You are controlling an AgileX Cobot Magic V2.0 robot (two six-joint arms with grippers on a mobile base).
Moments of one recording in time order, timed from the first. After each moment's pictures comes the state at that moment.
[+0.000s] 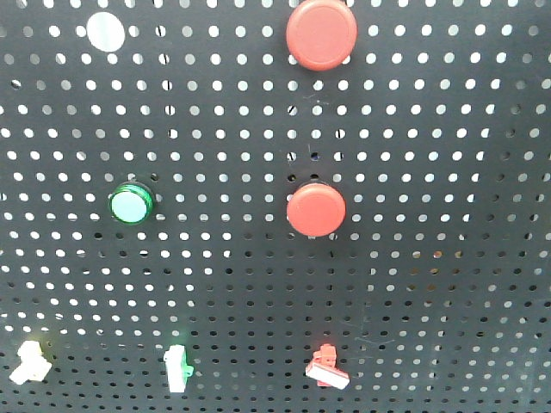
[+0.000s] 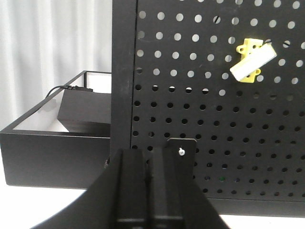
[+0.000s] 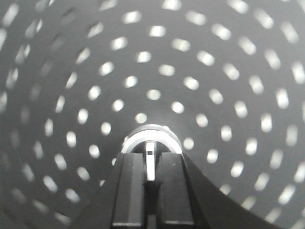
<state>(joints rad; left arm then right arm) -0.03 -0.02 0.03 -0.12 0.04 0.03 0.21 0.86 -1.28 -0.18 0.36 -0.17</state>
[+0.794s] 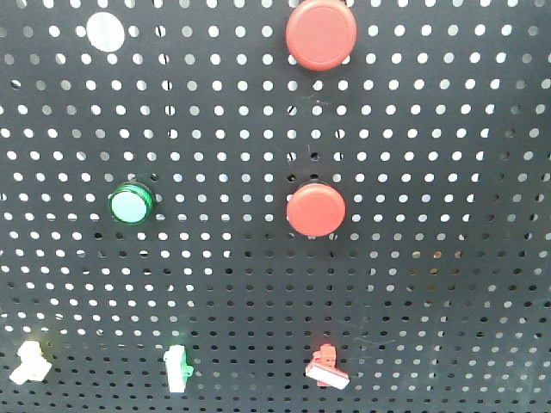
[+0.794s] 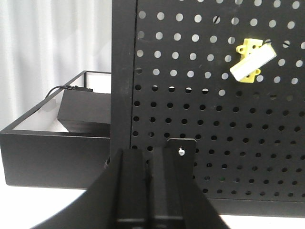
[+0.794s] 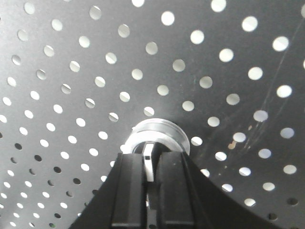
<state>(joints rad) -0.03 -0.02 0.03 -0.12 0.04 0.03 0.21 0.86 -1.28 -0.14 0.36 1.15</state>
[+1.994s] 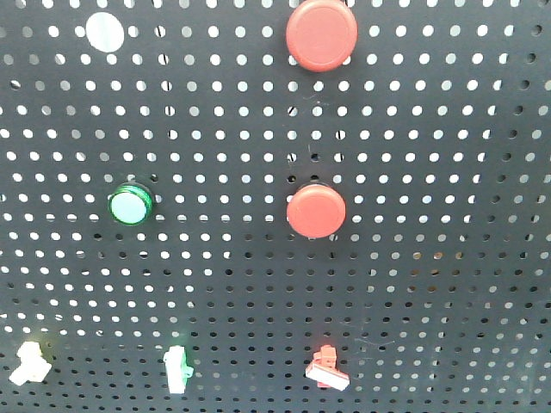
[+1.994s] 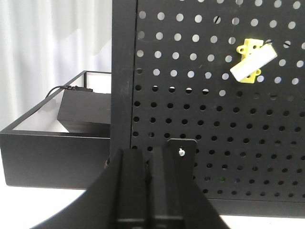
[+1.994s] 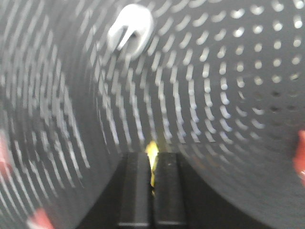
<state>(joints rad) -0.03 -0.02 0.03 -0.12 0.04 0.03 0.21 0.46 -1.19 -0.08 0.87 0.12</state>
